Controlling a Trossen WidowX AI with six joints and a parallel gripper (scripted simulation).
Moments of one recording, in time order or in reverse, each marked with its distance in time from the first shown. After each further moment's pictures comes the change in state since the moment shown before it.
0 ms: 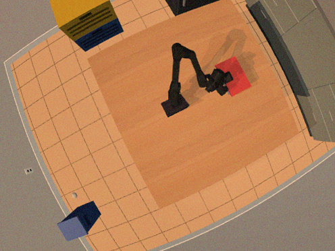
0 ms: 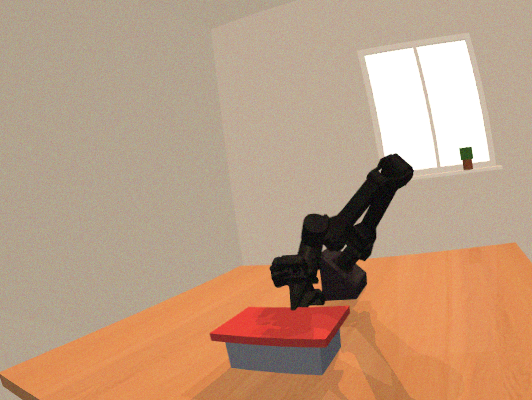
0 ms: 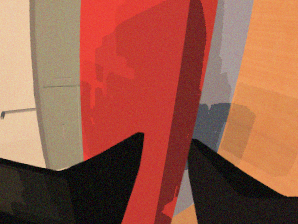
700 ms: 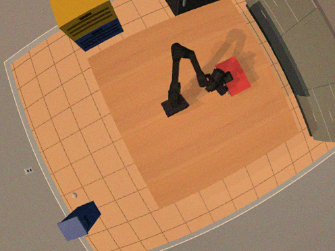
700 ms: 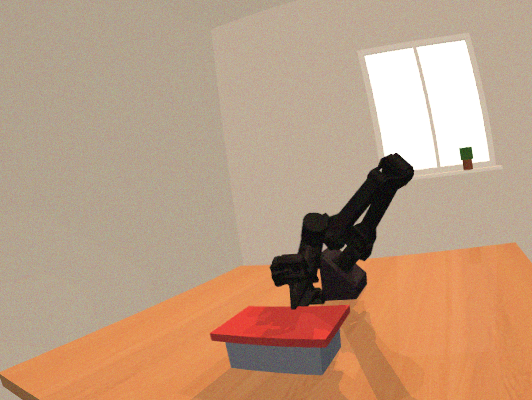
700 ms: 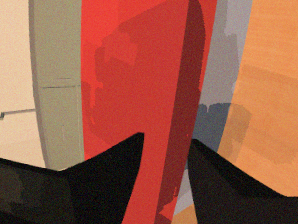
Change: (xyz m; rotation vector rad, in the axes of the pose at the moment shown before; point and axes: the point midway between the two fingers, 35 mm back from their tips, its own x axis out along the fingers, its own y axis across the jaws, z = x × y) arm -0.002 0.001 -0.001 0.003 -0.002 -0.005
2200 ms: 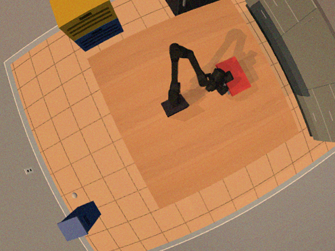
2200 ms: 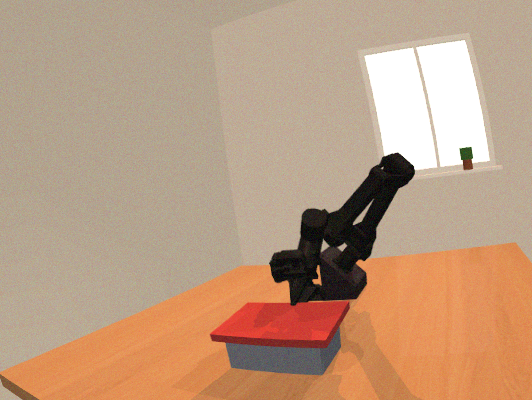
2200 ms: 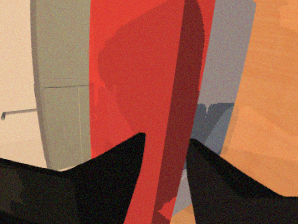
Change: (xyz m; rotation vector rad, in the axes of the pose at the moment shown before) arm -0.006 0.007 0.000 0.000 -0.001 0.001
